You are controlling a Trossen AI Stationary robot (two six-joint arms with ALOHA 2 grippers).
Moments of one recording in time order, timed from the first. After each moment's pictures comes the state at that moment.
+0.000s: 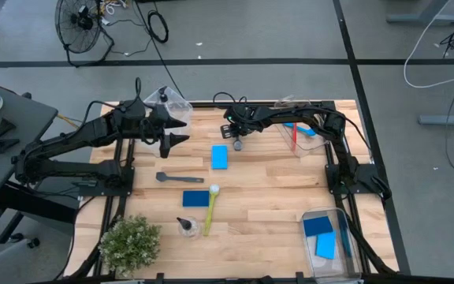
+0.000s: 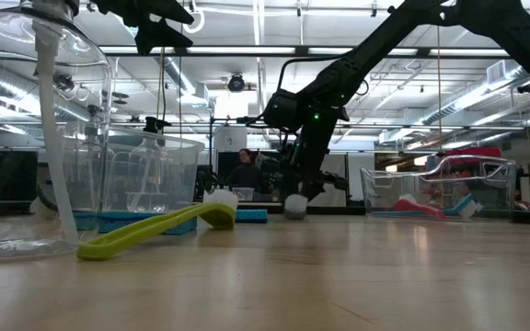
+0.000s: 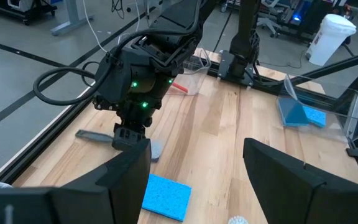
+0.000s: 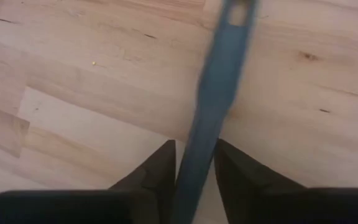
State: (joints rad) left arm 0.35 0.90 0.91 -0.36 0.12 -0.13; right arm -0.42 2.12 1.45 -0.46 0.14 0.81
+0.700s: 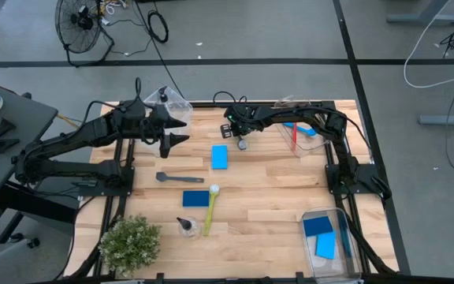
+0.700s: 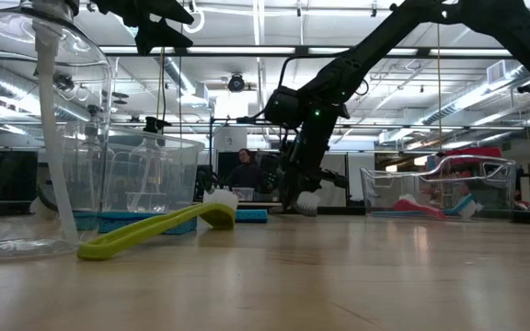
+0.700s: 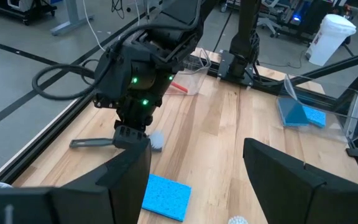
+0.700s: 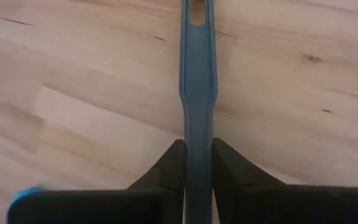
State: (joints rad) left arm 0.35 0.90 0.91 -0.36 0.12 -0.13; right arm -0.42 2.10 1.45 -0.46 0.12 0.80
